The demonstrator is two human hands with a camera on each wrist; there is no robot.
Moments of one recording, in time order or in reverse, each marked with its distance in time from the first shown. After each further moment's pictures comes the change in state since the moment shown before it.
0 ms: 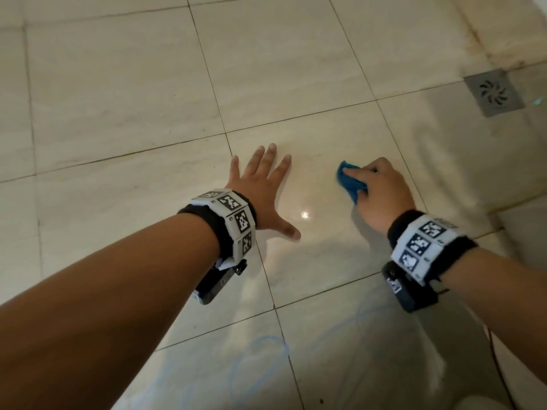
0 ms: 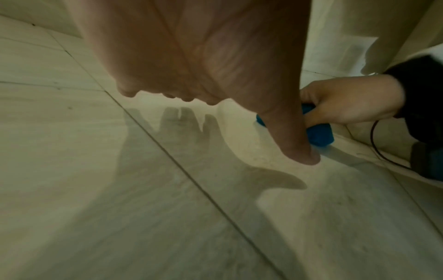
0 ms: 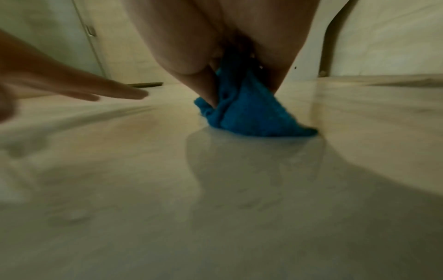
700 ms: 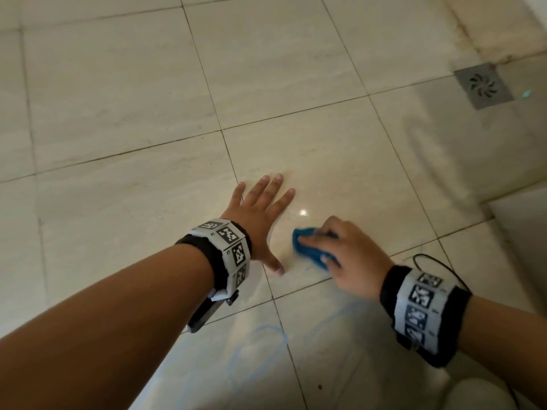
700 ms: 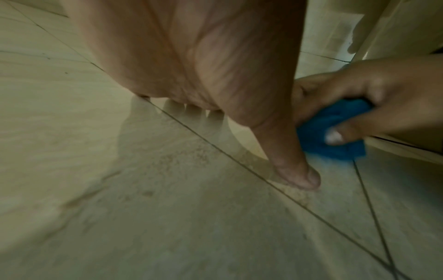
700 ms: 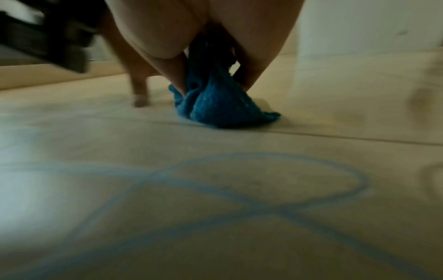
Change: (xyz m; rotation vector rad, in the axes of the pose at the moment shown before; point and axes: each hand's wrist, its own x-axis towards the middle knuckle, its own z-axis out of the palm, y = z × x) left_hand -0.027 0.010 0.037 0.130 -0.081 0.114; right_hand -0.094 -0.019 0.025 0.049 -0.262 -0.430
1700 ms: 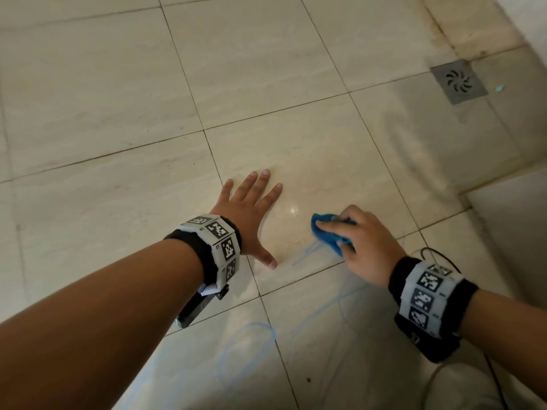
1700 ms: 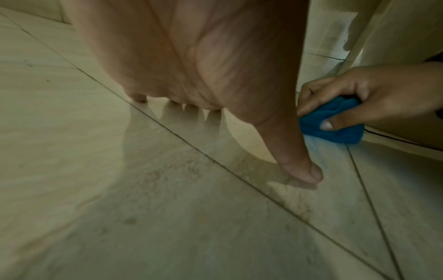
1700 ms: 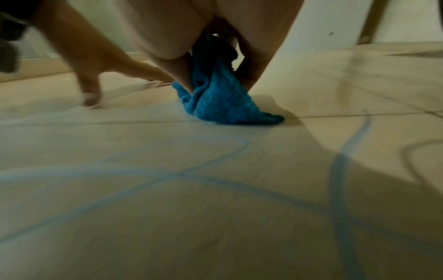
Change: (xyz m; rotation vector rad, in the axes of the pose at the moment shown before) left_hand 0.004 0.005 -0.006 0.002 -0.023 -0.001; right_hand -0.019 0.037 -0.009 -0.031 0.126 0.156
